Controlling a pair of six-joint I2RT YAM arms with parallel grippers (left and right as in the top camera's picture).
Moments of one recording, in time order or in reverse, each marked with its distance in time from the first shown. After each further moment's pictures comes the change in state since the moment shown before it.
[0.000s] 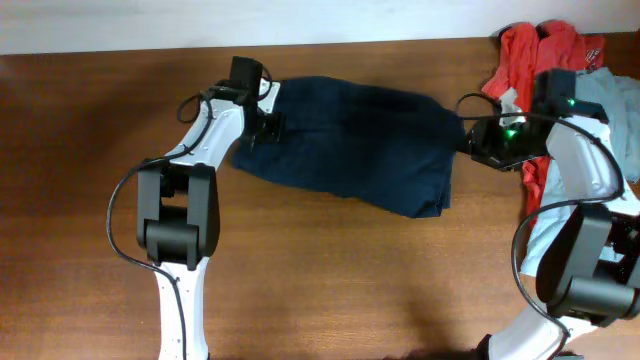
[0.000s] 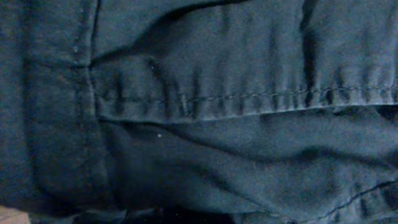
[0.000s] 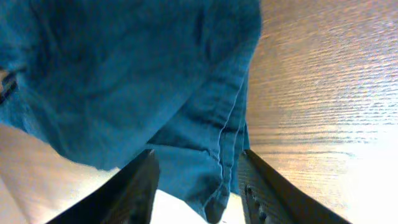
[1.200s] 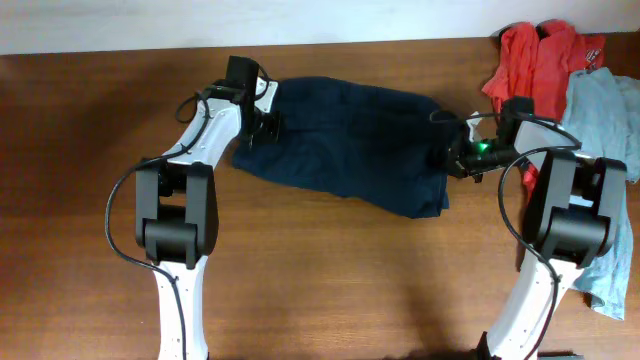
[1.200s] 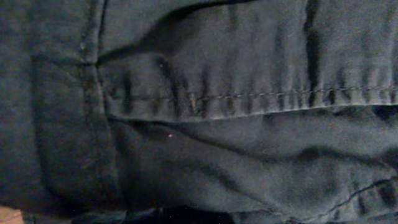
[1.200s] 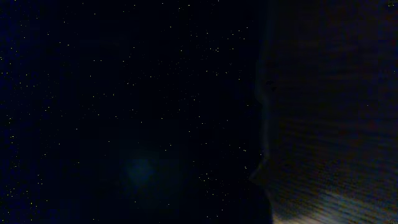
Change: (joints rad) left arm 0.014 0.007 0.008 -0.008 0.041 -0.006; right arm -0.002 0.367 0.018 0.159 -0.310 -0.002
